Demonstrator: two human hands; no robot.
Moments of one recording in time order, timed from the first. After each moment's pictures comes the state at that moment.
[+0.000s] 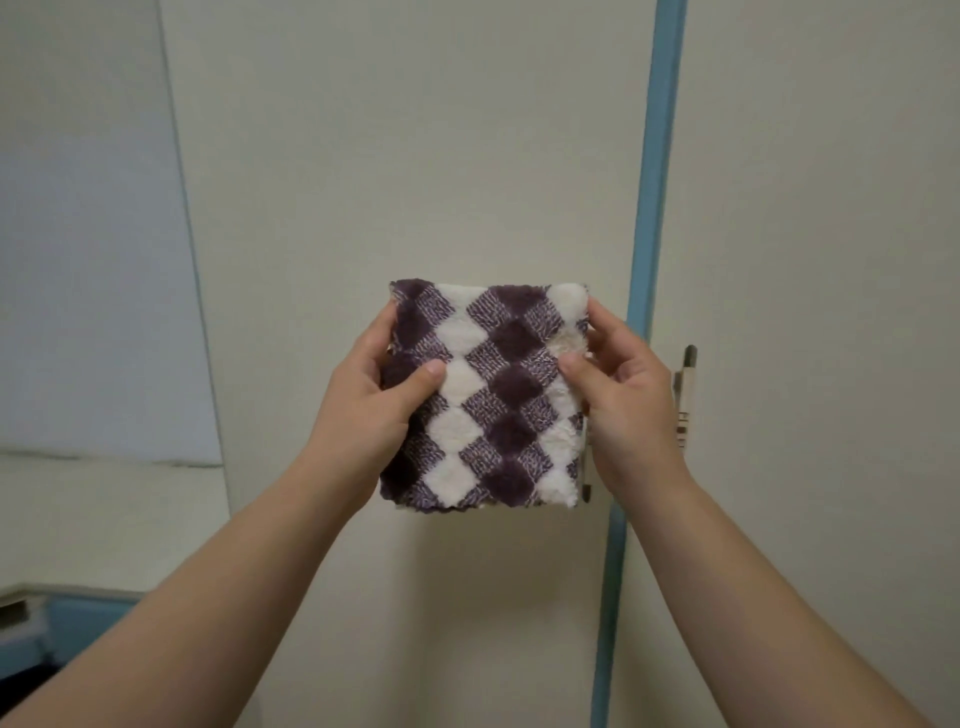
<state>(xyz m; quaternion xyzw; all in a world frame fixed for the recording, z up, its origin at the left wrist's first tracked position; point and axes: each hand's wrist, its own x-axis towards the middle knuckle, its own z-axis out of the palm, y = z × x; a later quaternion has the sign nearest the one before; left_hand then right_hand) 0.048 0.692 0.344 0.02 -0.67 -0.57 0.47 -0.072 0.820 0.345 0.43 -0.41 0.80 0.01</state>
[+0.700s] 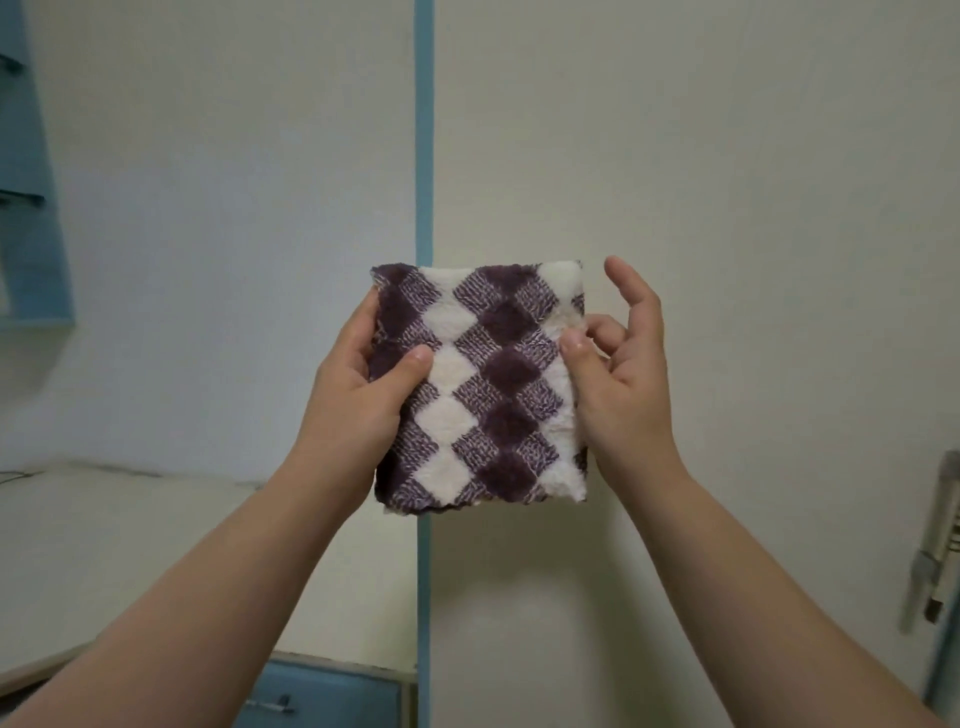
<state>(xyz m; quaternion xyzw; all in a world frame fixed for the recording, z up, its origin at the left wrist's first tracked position) 0.143 0.464 0.374 0.02 -0.63 -0.57 0.53 0.011 0.577 0.375 0.50 -0.45 0.73 0.12</state>
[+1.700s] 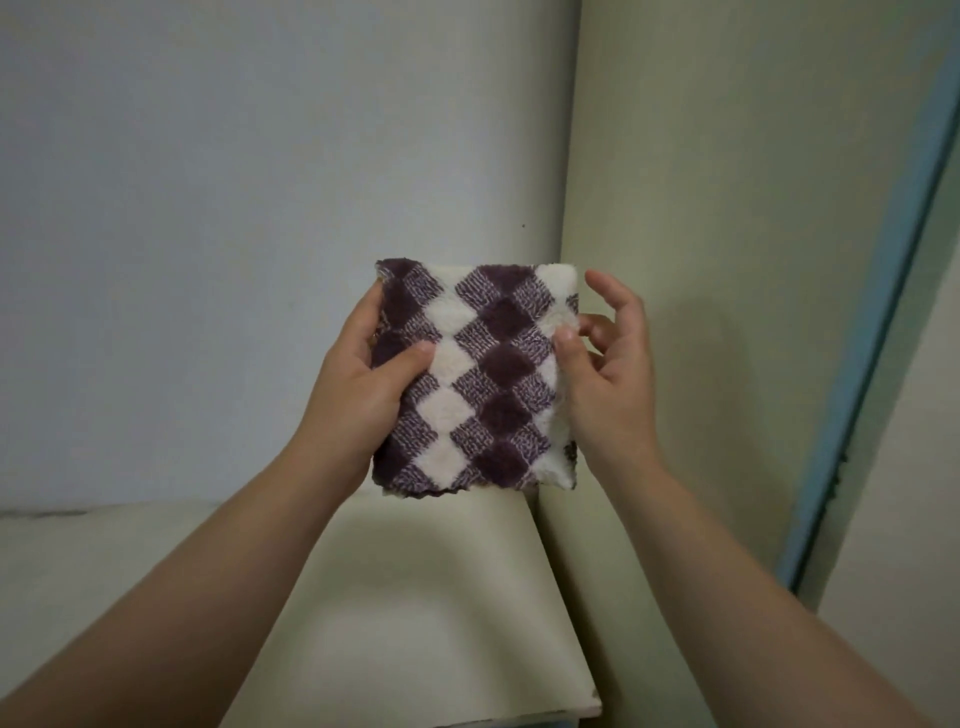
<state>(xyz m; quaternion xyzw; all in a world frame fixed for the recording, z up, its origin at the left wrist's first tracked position) 0.165 0.137 0.336 -0.01 -0.66 -0.63 0.40 0.065 0.275 0.324 0.36 -0.56 0.71 0.21</state>
